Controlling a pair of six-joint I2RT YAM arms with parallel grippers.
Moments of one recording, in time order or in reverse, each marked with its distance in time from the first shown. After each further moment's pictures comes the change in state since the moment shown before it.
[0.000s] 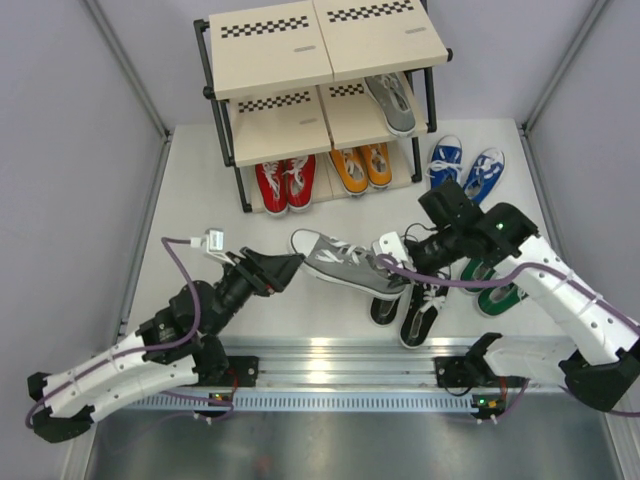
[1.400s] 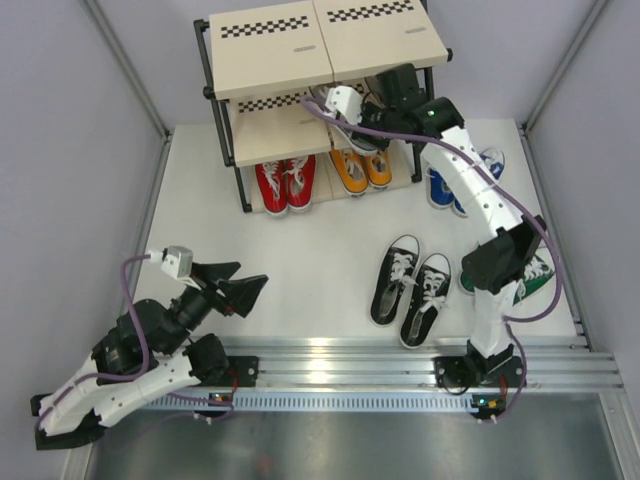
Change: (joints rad) left arm 0.000 -0.298 0.171 -0.460 0.003 0.500; right arm -0.189 0.807 0.970 0.250 0.467 0.205
